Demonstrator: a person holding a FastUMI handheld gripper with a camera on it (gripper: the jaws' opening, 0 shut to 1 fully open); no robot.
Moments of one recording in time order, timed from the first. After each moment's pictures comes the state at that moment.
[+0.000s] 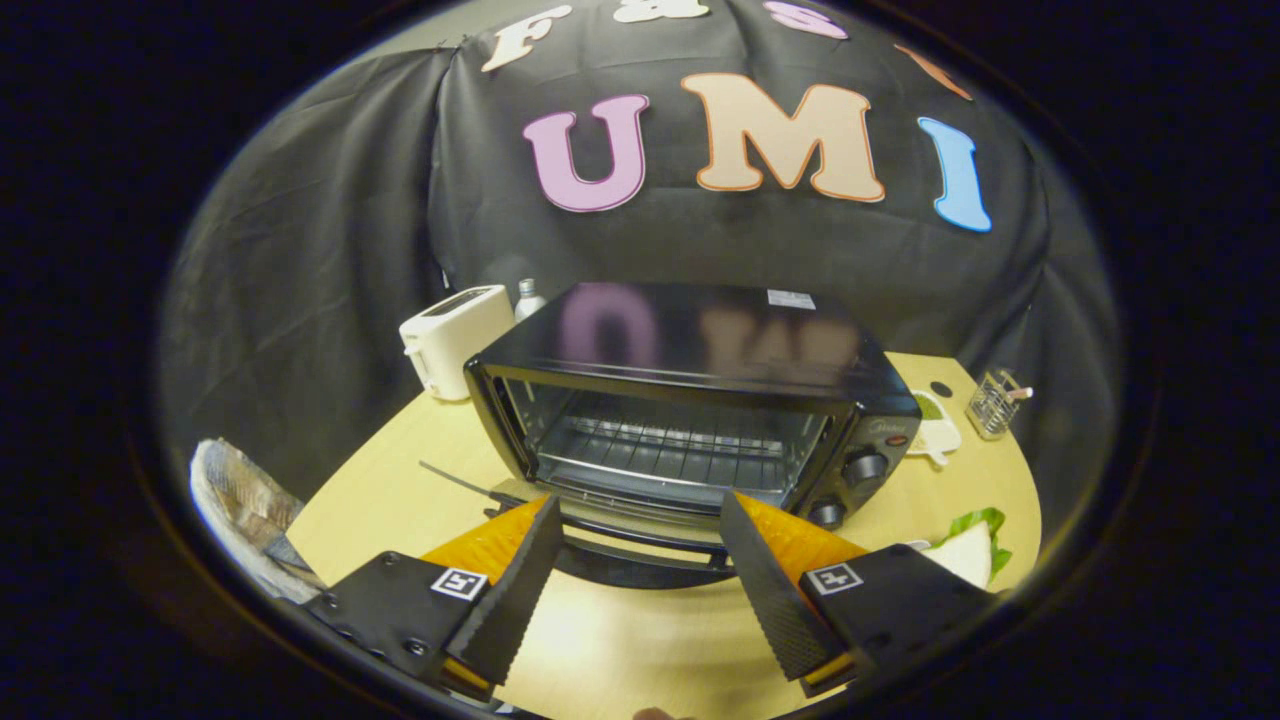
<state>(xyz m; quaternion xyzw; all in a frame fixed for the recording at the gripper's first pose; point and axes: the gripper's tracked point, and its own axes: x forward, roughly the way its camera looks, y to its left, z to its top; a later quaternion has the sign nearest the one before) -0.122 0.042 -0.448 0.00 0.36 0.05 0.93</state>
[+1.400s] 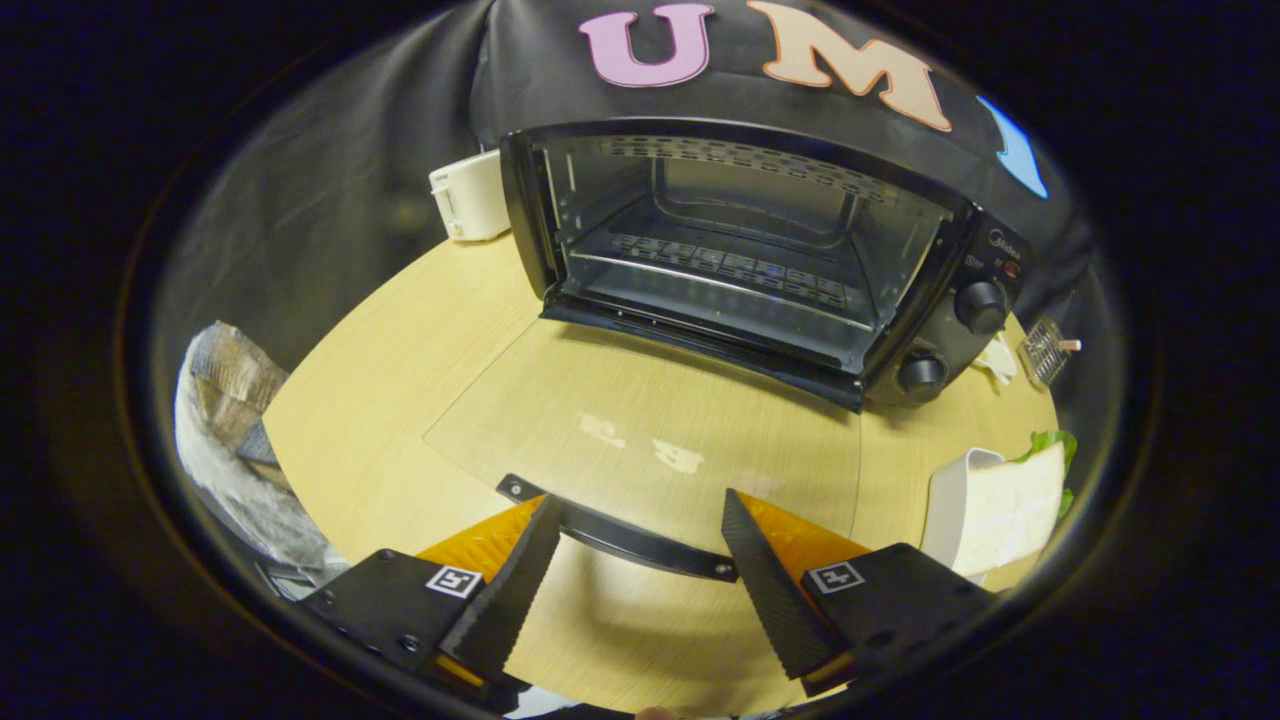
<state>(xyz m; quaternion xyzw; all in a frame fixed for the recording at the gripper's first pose) -0.205 0.056 -0.562 -0.06 0.49 0.11 0.86</state>
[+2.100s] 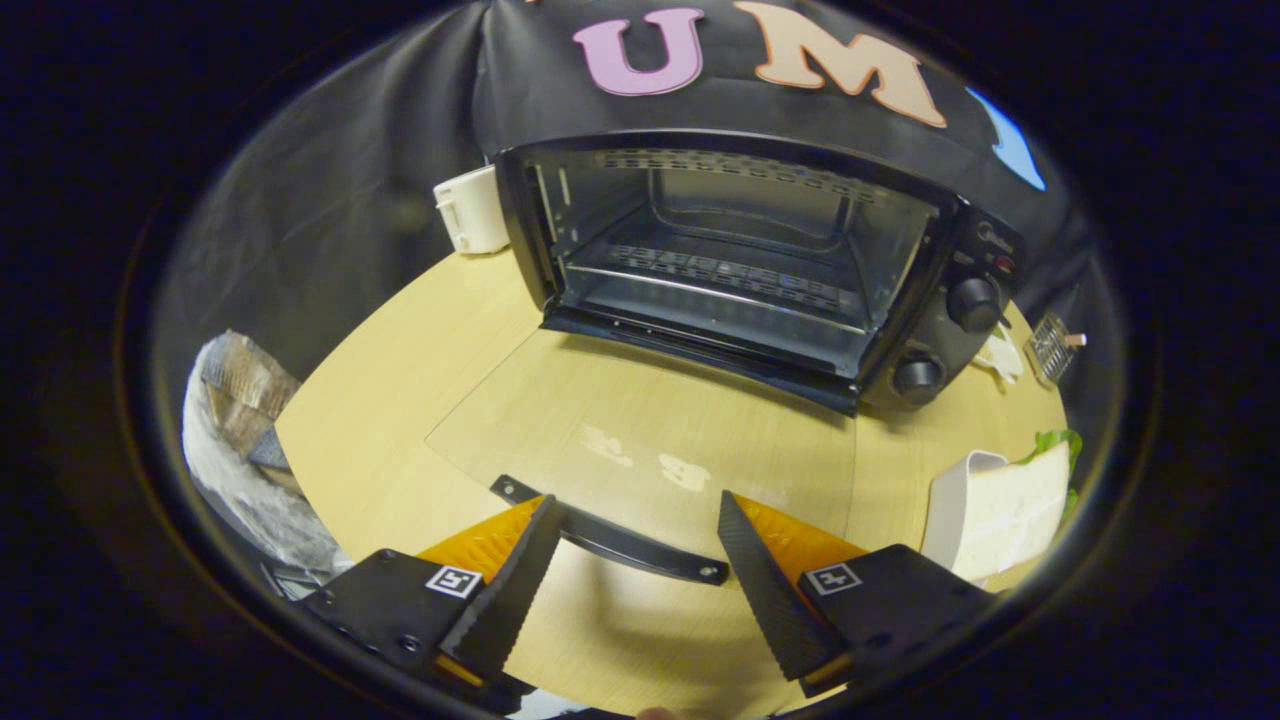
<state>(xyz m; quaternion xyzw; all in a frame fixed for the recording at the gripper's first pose) -0.200 0.035 -0.554 -0.01 0.49 0.11 0.87</state>
